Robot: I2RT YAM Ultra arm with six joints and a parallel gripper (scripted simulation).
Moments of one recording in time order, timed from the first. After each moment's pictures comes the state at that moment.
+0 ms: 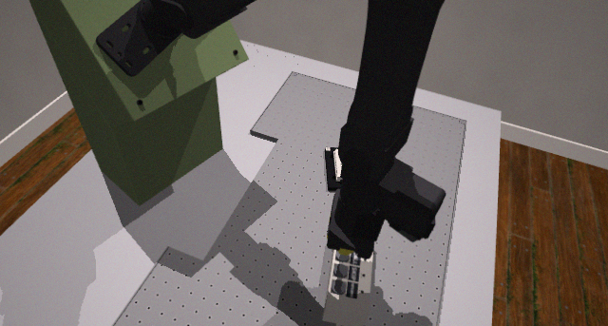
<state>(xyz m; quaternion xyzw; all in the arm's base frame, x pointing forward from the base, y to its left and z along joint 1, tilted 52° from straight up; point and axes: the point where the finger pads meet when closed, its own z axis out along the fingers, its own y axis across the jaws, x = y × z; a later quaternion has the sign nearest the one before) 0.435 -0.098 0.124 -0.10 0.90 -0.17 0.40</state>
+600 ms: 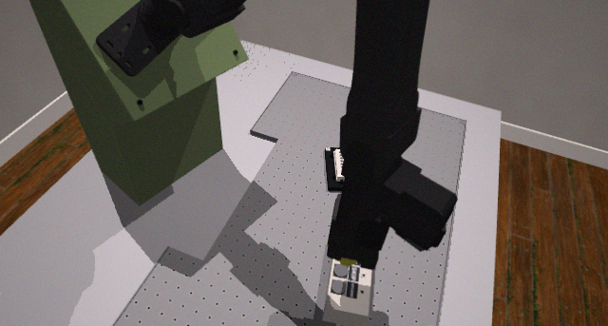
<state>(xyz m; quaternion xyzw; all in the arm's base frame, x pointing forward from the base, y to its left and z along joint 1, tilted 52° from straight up) 0.414 -0.125 0.161 -0.09 0.89 -0.18 0.41</state>
